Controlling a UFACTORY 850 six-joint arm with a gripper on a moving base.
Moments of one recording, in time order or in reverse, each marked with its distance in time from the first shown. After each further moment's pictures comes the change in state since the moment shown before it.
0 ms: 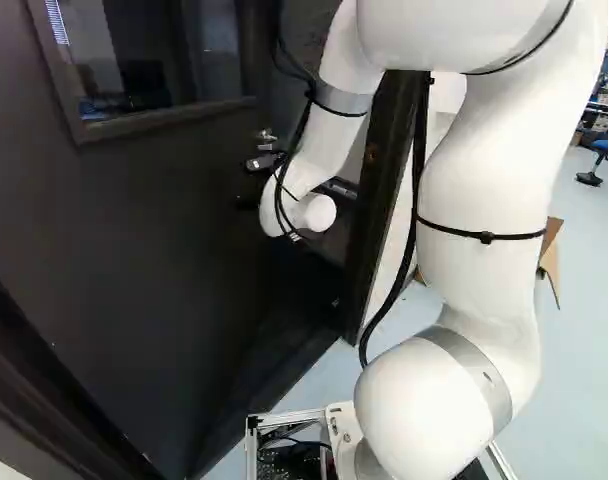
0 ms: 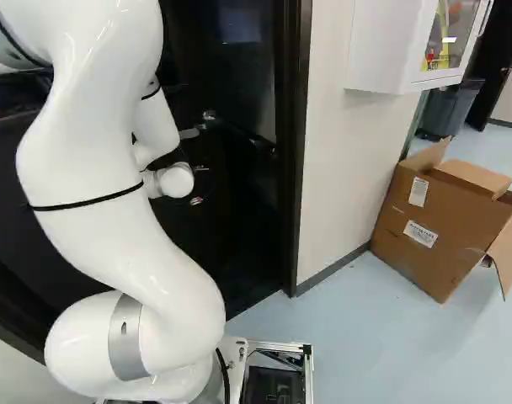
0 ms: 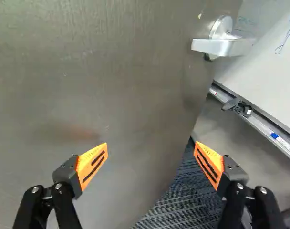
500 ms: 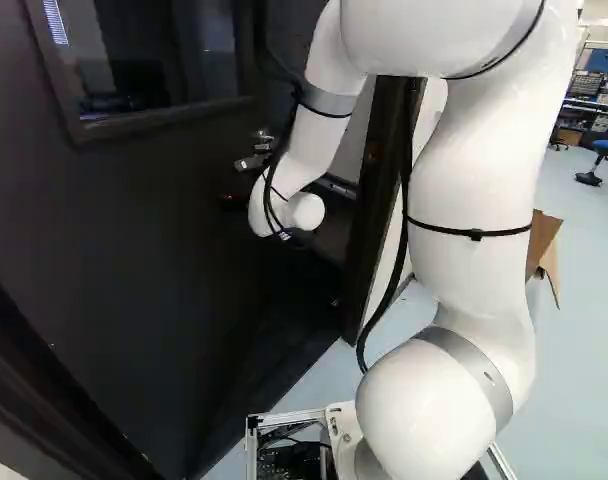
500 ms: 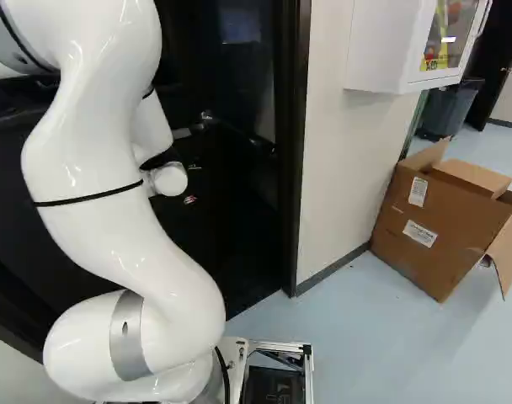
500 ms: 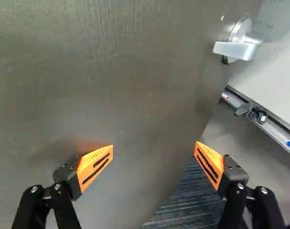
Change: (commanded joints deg) arm 3.1 -2.3 -2.8 0.0 0.0 0.0
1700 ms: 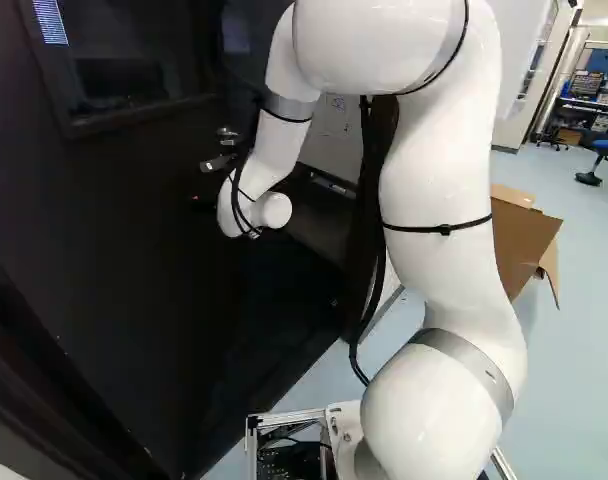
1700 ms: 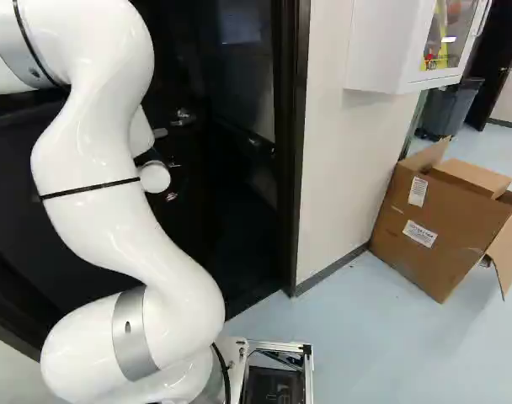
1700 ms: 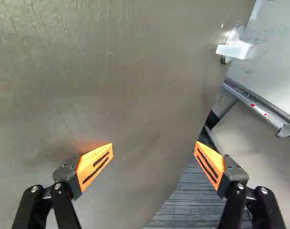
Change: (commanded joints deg) arm 7.7 -7.1 -8.8 -0.2 0.0 0.0
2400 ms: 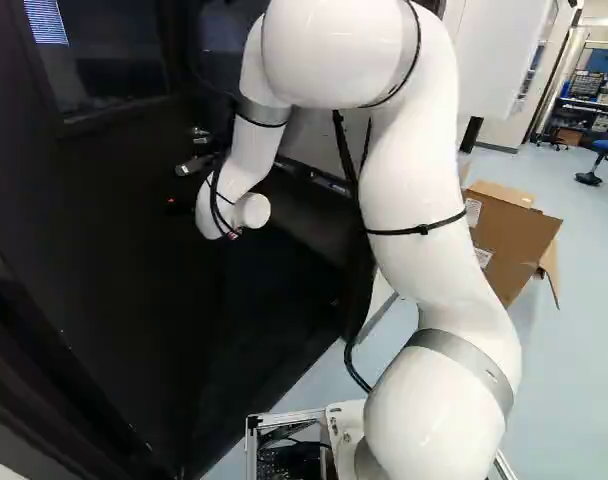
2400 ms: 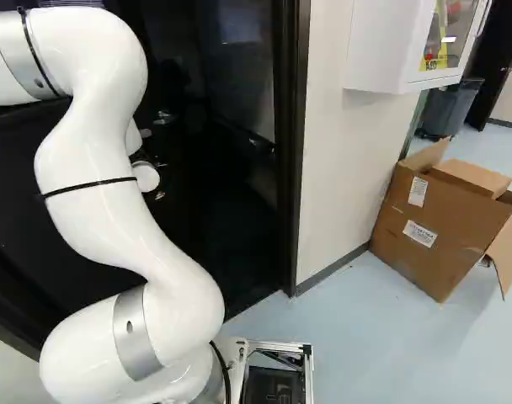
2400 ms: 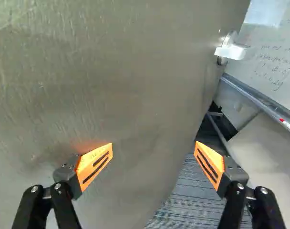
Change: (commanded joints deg) arm 4.6 -5.1 -6.6 -1.4 0.0 0.0
